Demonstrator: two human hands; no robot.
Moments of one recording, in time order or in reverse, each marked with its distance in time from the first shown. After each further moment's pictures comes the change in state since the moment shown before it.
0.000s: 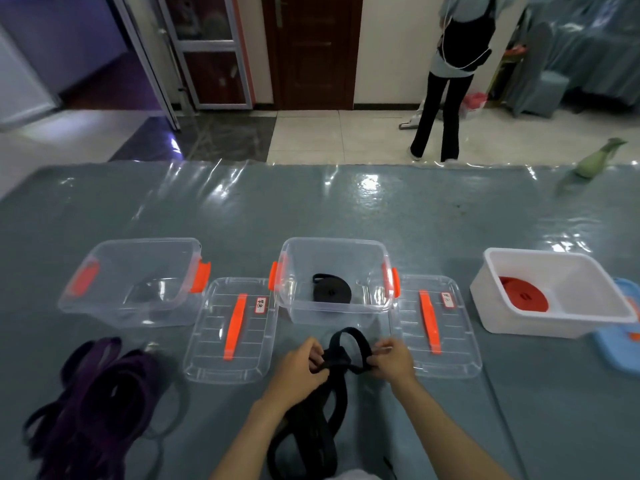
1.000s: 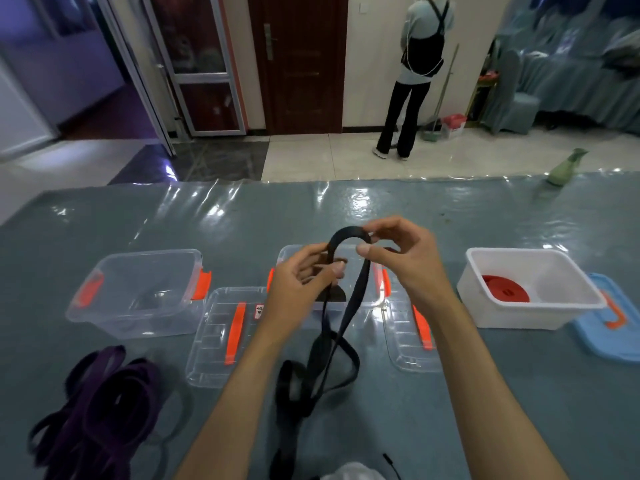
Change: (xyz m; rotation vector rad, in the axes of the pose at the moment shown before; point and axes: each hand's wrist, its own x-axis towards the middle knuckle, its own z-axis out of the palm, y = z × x) left_hand -0.057 0.176 -0.110 -0.707 0.227 0.444; right_hand -0.167 -0.216 -0.088 0.292 -0.185 -0.919
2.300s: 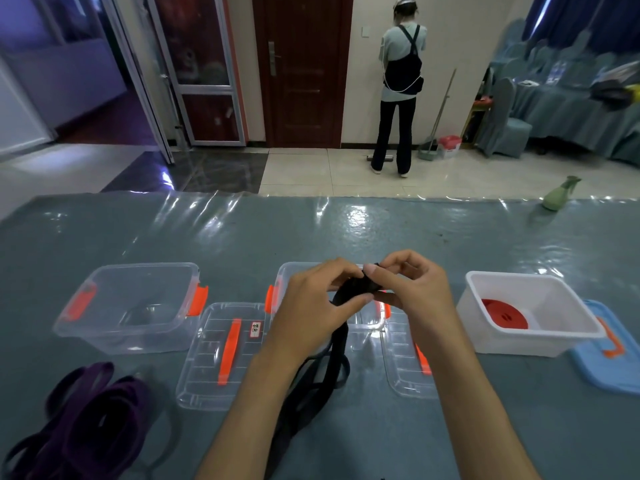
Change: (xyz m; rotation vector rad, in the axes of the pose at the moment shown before) left_hand 0.007 0.025 0.008 0.542 -0.063 0.384; right_hand -0.008 -0.020 0.019 0.151 0.195 0.256
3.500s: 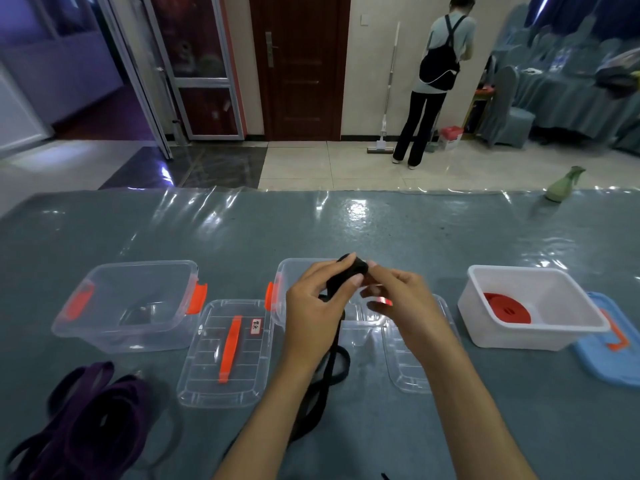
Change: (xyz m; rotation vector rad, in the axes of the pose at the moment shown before) left_hand -0.007 -0.016 0.034 -0.394 0.274 -0.259; right_hand 0.007 0.019 0.006 -0.062 -0.065 0.235
